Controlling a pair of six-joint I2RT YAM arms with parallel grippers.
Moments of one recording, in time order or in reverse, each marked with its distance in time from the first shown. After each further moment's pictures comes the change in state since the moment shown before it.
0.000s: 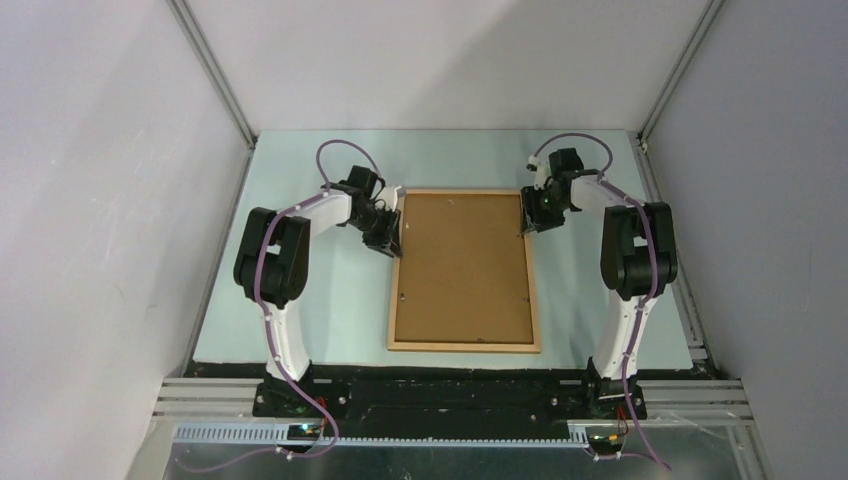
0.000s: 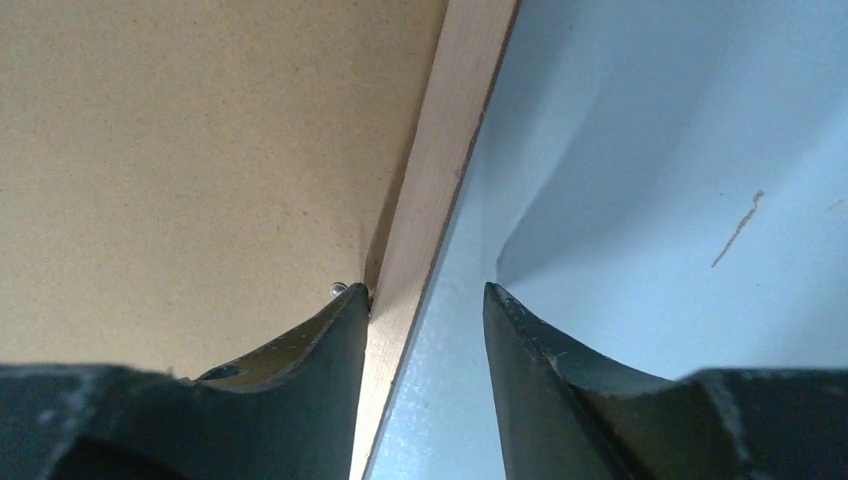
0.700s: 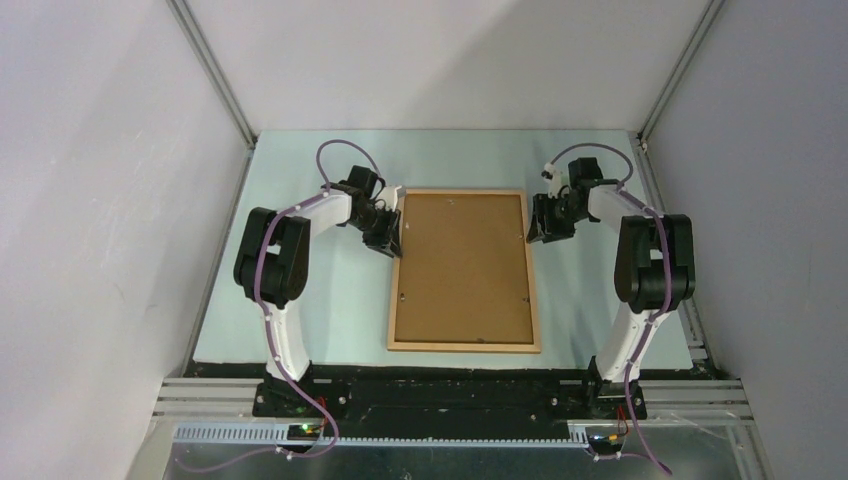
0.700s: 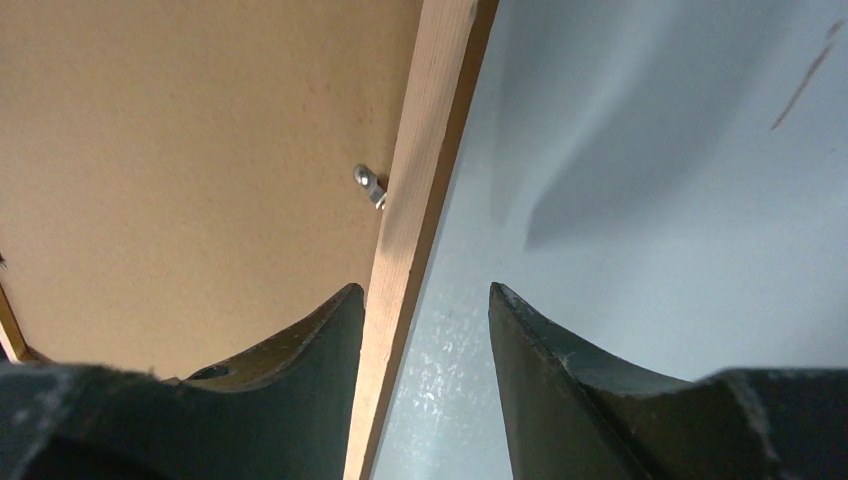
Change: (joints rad) left arm -0.001 0.000 0.000 0.000 0.000 0.000; right arm -0.085 -0.122 -0.128 -0.016 -0.166 0.012
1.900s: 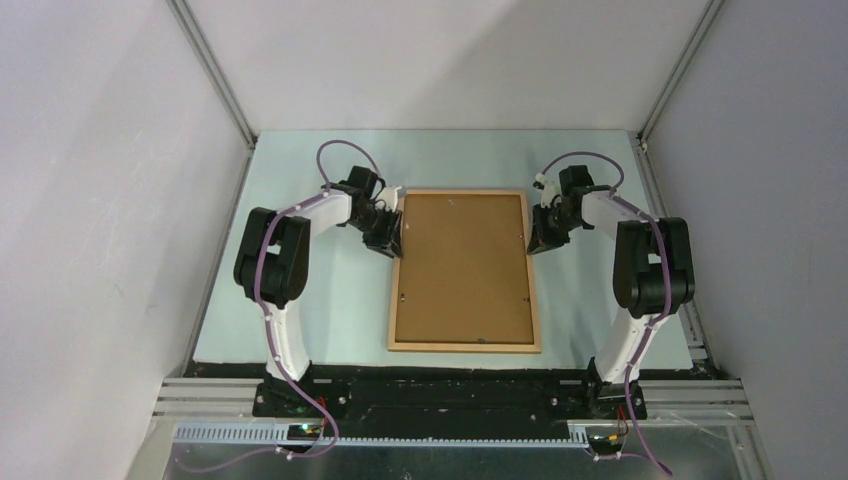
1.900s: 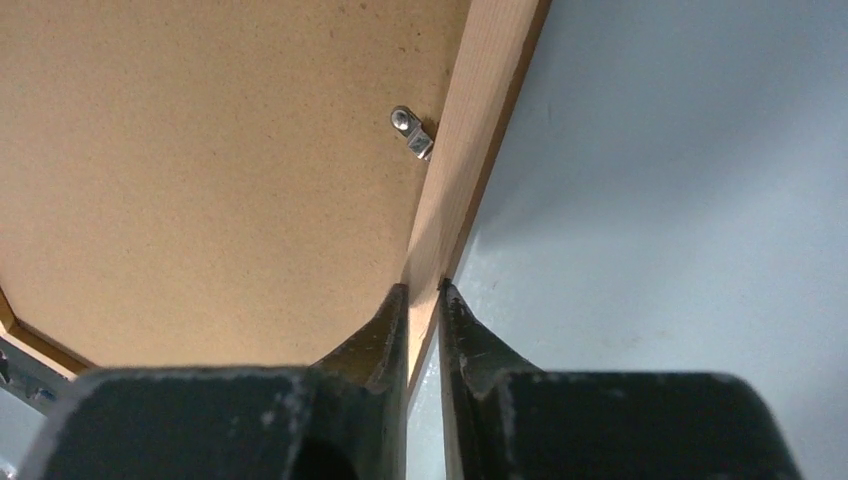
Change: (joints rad) left arm 0.000 0.000 0.000 -0.001 0.002 0.001; right arm 0.053 -0.031 -0.079 -0.019 0.022 0.004
